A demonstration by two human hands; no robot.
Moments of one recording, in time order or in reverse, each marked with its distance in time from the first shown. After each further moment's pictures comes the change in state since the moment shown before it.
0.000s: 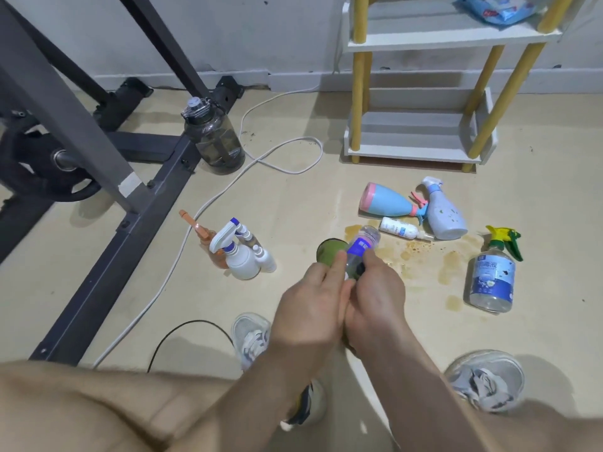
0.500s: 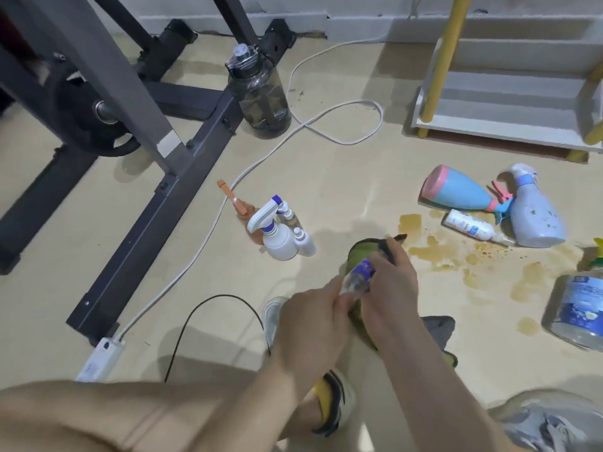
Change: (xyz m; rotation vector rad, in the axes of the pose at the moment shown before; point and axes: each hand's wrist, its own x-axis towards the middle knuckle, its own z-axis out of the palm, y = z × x) left_hand -0.008 -0.068 0.014 -0.166 -0.212 -0.418; right_hand 0.072 0.051 0.038 -0.327 -0.037 -0.083
